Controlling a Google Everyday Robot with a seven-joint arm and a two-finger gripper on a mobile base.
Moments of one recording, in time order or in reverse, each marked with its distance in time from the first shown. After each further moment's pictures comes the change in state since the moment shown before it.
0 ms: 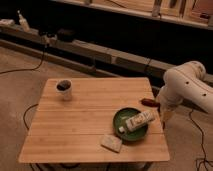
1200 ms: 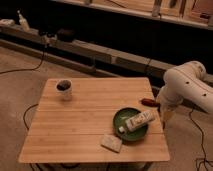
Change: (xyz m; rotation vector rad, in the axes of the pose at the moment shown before) arm 0.001 0.000 0.000 0.000 0.000 0.002
